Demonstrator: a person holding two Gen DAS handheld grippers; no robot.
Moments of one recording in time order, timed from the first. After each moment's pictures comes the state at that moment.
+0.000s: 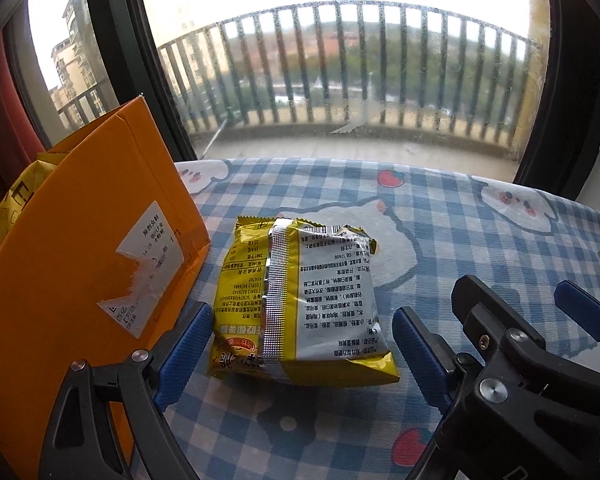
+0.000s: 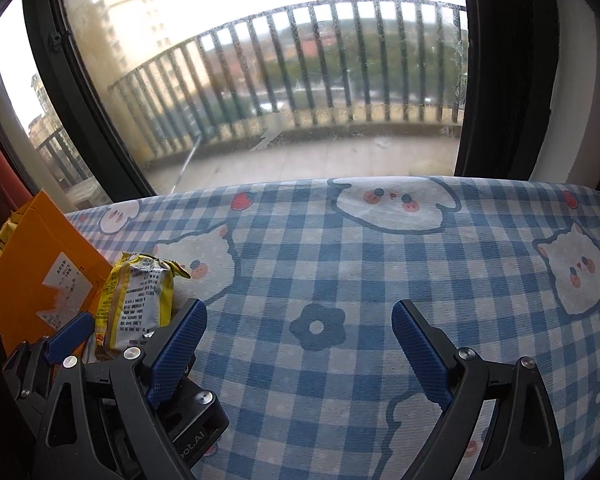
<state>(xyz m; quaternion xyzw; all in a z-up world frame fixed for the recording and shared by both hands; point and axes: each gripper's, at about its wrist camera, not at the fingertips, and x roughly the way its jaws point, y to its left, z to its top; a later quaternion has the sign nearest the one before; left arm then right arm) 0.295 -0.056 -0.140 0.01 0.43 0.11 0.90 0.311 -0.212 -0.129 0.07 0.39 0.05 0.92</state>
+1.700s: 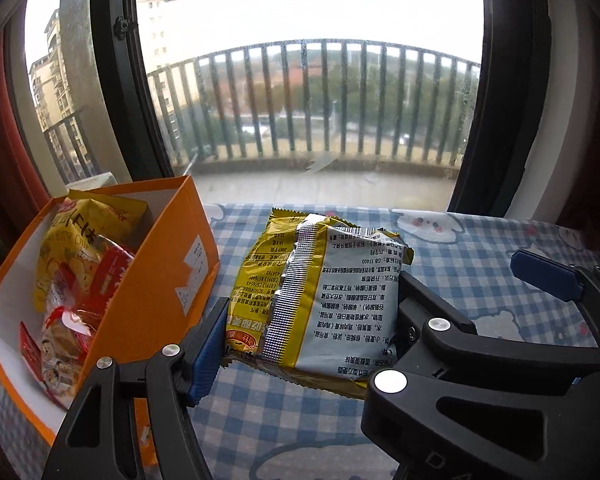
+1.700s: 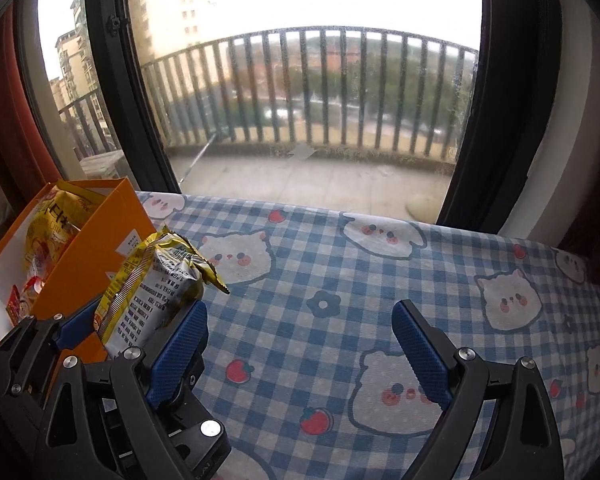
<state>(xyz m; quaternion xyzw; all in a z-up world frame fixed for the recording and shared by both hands) 0.212 -0.065 -0.052 0.01 0.37 0.03 0.93 0.238 -0.192 -0.053 0.00 0.36 0.06 0.93</state>
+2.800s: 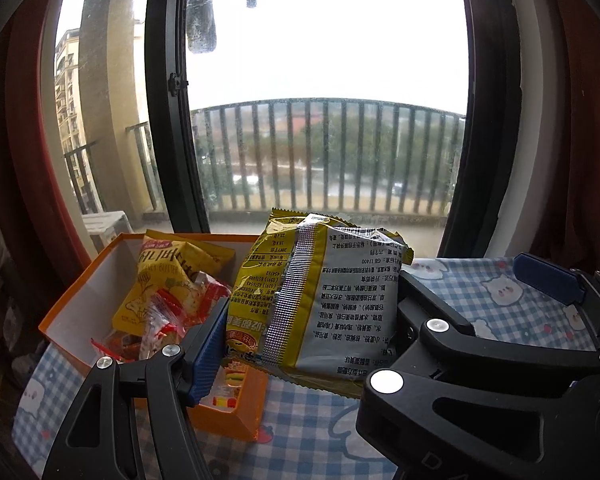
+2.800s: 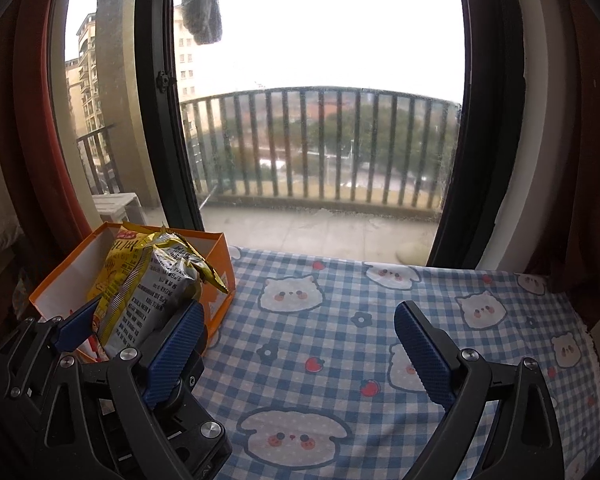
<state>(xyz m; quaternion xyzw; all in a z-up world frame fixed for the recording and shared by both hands) 0.110 0.011 0.006 0.00 0.28 0.01 0.96 0.136 -0.125 0.017 -0.01 0.27 0.04 0.96</state>
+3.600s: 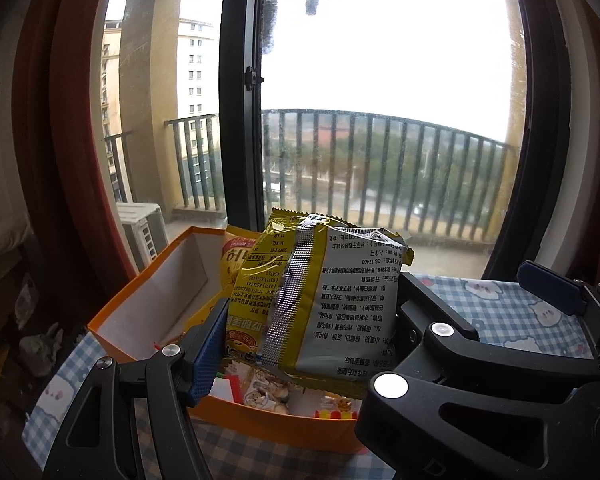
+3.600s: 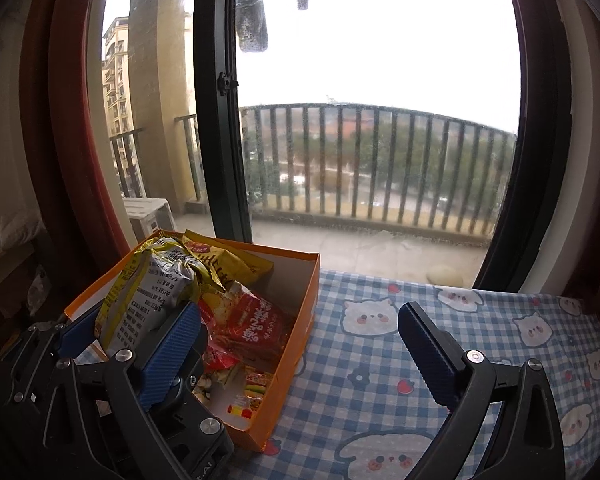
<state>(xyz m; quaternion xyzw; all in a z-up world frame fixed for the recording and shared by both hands) 0.106 0.114 -0.002 -0.03 0.26 0.07 0.96 0.149 -0.018 0.011 -0.02 0.24 0.08 0.97</state>
